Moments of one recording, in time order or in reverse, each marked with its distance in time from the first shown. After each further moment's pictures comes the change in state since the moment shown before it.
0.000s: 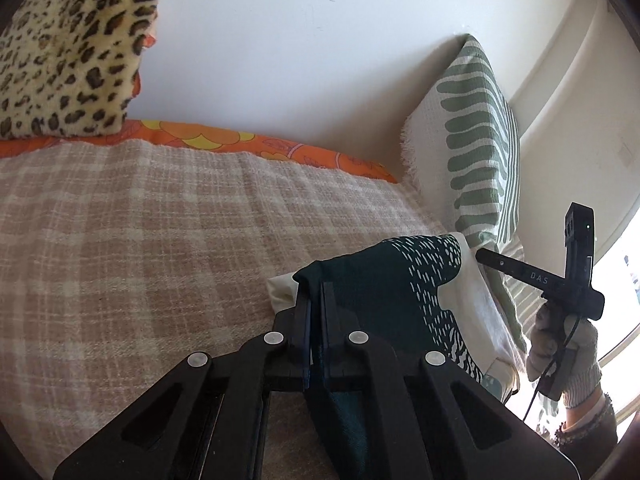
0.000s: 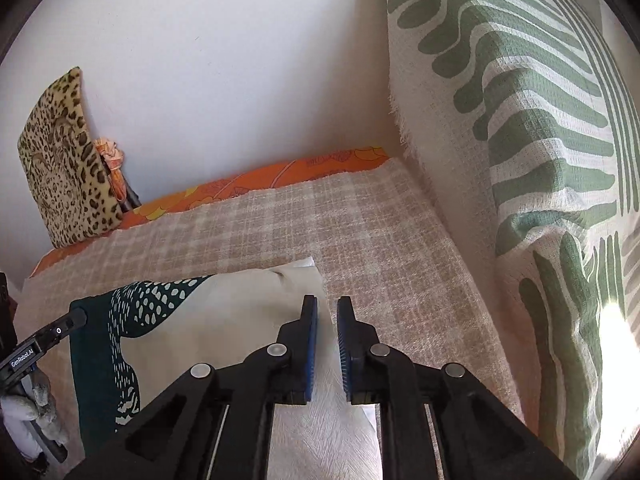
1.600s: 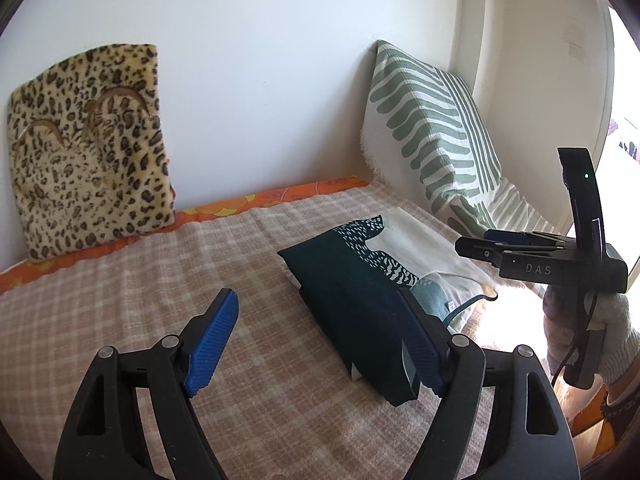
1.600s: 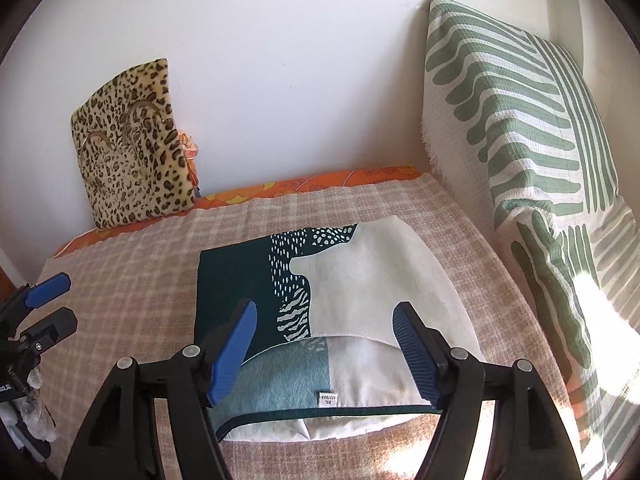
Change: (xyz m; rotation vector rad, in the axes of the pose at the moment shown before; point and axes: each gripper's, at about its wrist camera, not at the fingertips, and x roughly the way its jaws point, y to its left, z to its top) left arm -0.165 -0.080 -0.053 0.387 -0.125 0.159; right arm -0.134 0.113 -0.090 -0.010 -0.120 -0.005
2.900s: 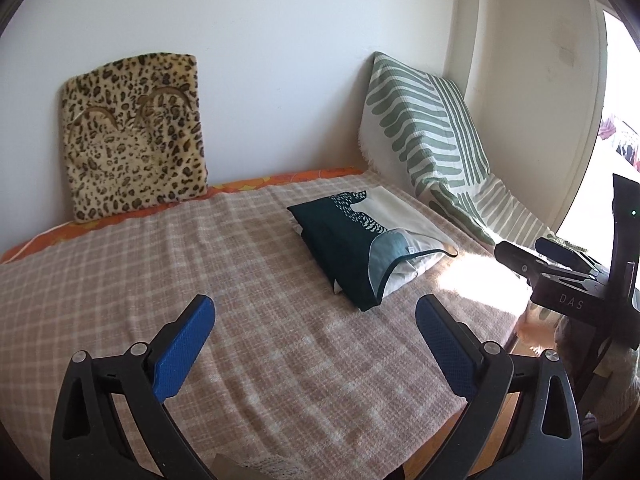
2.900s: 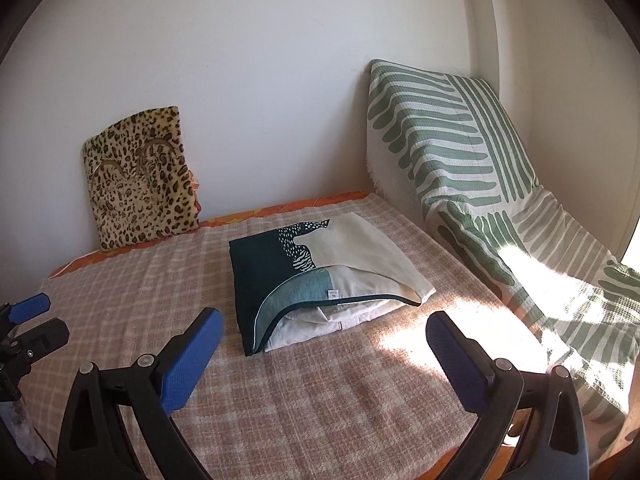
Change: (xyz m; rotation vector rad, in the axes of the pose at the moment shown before) left arm -0.120 -0.014 -0.056 -0.039 0.004 0.037; right arm -0.153 0.062 -0.102 0.067 -0.194 -0.179
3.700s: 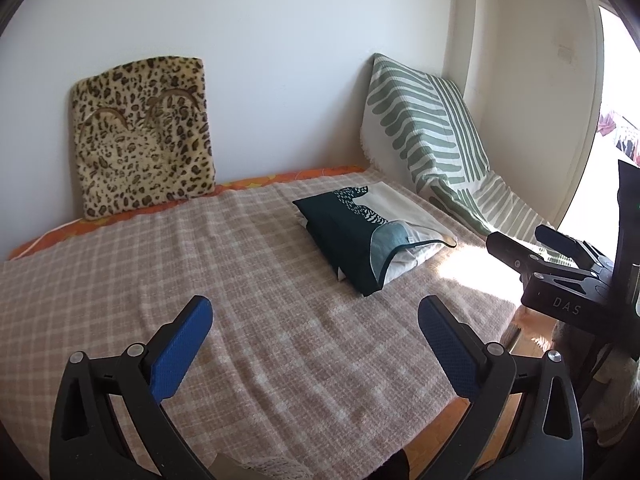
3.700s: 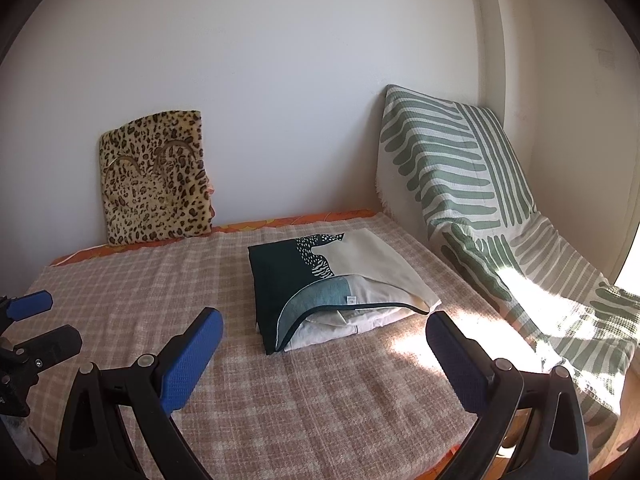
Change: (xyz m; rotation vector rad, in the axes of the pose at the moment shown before) left arm -0.019 -0.001 -0.016 0.012 -0.010 0.019; right arm -0.027 0.033 -0.012 -0.055 -0.065 -0.015
